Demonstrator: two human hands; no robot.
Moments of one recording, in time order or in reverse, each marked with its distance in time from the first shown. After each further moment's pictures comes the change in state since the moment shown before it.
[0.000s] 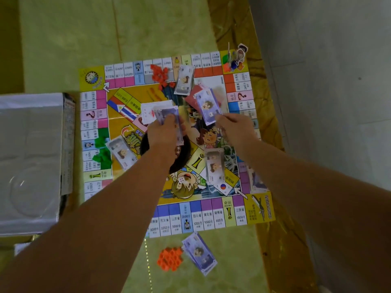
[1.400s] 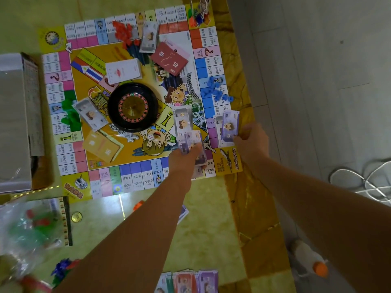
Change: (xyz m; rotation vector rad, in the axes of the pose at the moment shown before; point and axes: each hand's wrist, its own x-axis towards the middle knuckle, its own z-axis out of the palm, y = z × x) left_hand -0.122 -0.143 0.031 0.149 -0.107 -0.285; right_hand -0.086 0.129 -0.096 -0.313 0.248 0.118
